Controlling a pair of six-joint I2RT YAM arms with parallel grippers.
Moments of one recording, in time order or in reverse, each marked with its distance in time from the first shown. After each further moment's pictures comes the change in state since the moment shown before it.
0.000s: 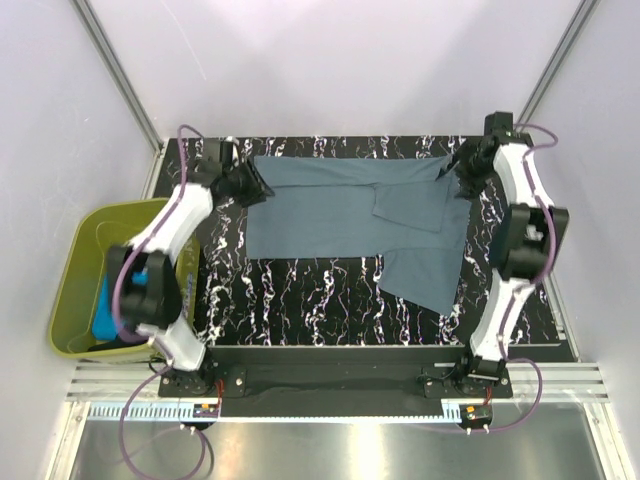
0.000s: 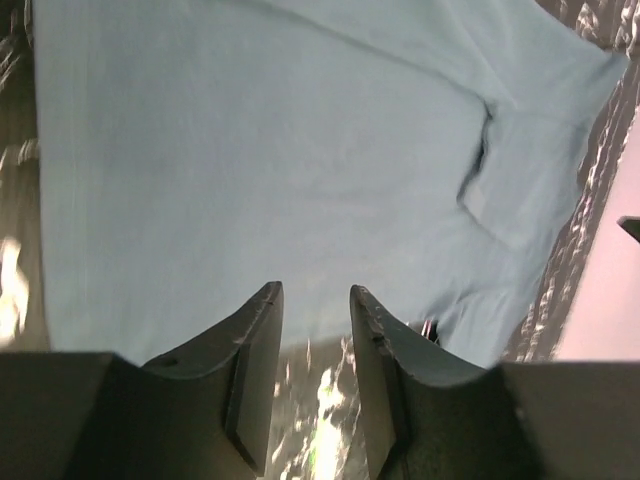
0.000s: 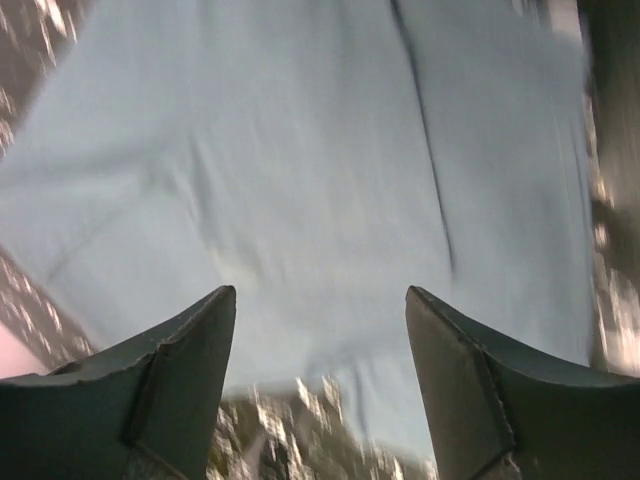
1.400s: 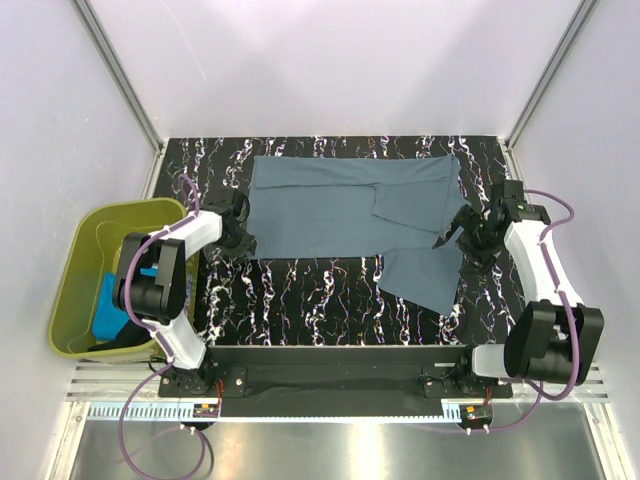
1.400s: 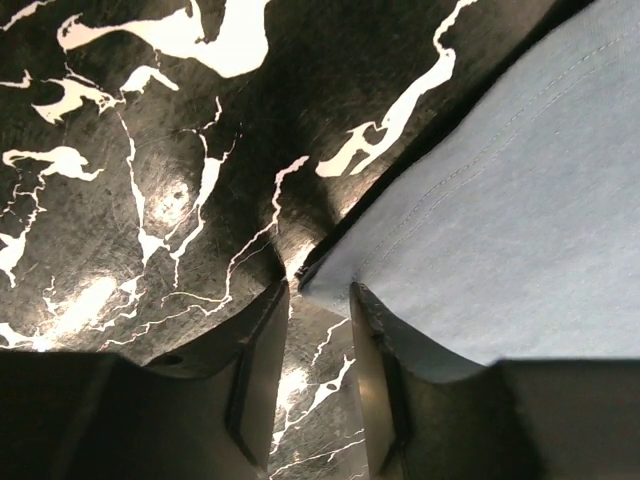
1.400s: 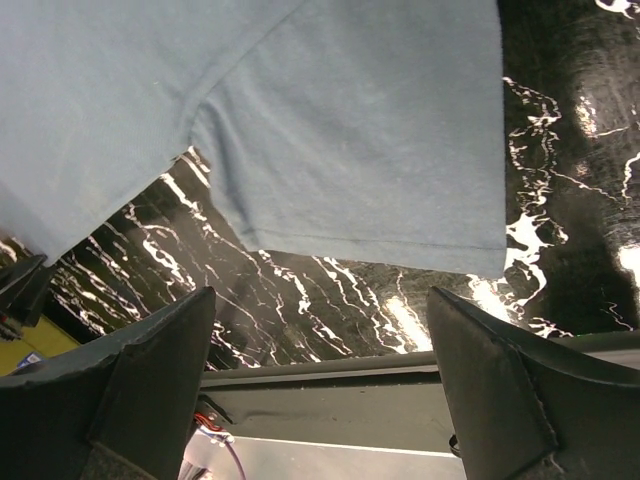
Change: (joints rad) left arm -0.029 -0.028 -0.386 -0.094 -0.410 -0.363; right arm 0.001 -0.834 -0.914 -0.036 -0.028 -0.032
